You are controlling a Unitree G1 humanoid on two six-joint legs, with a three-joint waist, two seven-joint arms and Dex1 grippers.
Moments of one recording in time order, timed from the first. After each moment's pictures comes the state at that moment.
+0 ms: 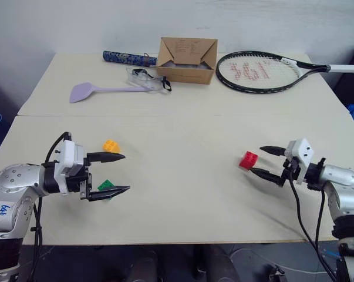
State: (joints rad) left arm -0.14 0.84 0.25 -0.18 -0.58 0.28 -1.22; right arm -0.43 -0.73 -0.11 0.55 0.29 -0.11 1.21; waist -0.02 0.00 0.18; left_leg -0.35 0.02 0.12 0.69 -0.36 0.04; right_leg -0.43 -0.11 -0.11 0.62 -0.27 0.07
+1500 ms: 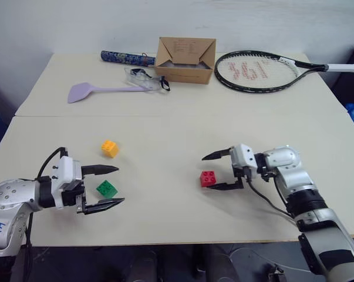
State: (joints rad) left arm 0.06 0.84 0.35 -0.22 -0.54 0.24 -1.18; right arm -0.63 -0.58 0.15 0.47 0.25 -0.28 1.49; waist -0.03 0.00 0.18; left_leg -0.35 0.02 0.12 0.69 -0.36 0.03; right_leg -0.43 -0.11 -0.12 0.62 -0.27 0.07
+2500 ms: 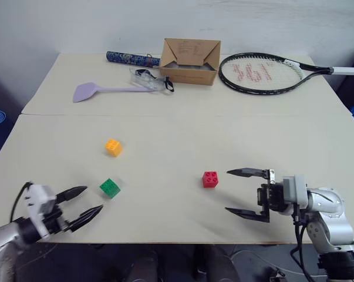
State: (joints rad) left arm 0.25 0.59 0.44 -0.15 -0.45 0.21 -0.93; right arm -0.08 -0.59 -0.07 -0.11 0.56 -0.20 1.38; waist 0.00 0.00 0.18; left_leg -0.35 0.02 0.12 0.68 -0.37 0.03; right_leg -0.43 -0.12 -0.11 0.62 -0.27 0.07
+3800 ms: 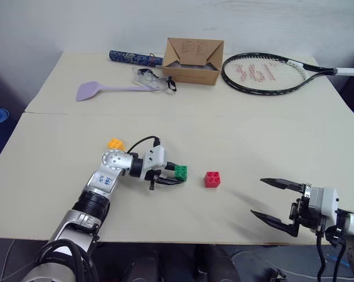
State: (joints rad) left arm -0.62 0.42 -0.26 0.40 -0.15 -0.03 -1.24; right arm 0.25 -0.71 -0.32 -0.21 0.54 -0.16 1.22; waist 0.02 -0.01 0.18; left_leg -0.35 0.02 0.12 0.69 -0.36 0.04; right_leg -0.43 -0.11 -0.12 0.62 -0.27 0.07
